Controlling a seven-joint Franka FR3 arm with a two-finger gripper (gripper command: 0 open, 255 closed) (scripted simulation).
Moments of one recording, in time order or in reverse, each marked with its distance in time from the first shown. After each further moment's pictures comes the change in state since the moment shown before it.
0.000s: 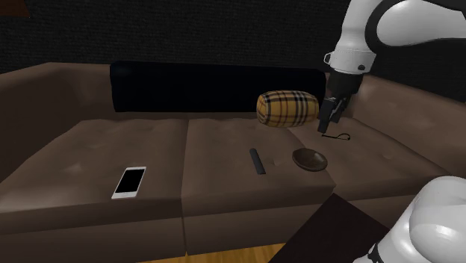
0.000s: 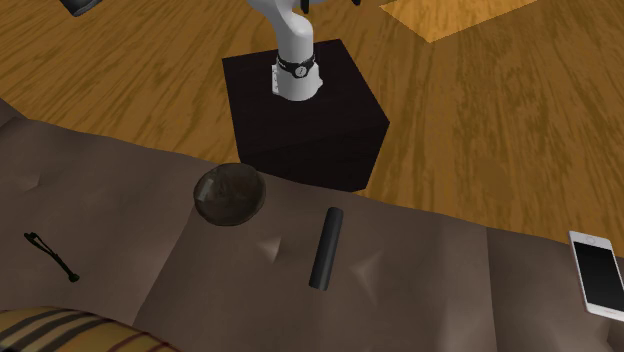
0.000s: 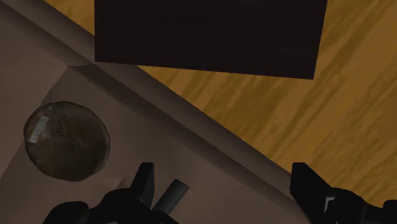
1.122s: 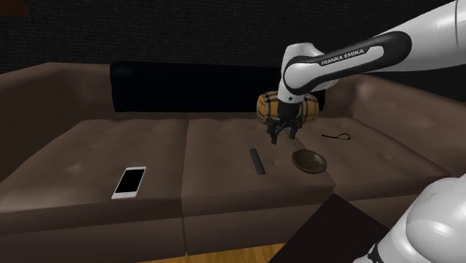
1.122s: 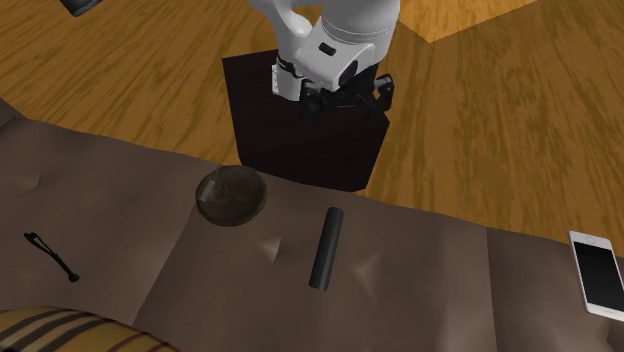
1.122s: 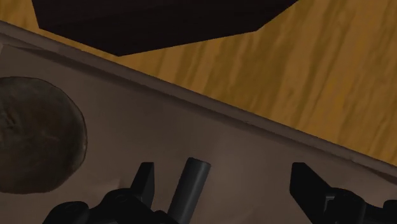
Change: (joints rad) arm -0.071 0.563 0.009 0.100 0.042 0.381 0.195
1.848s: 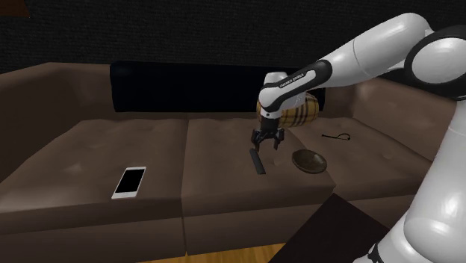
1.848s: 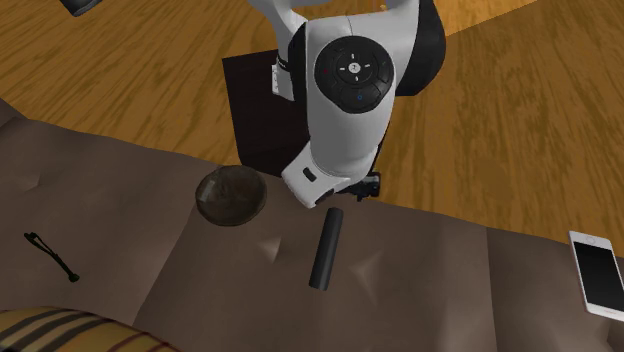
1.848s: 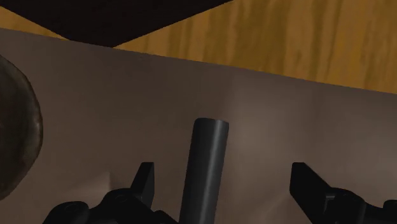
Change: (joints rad) arm -0.035 0.430 -0.028 0.218 0.040 0.157 0.106
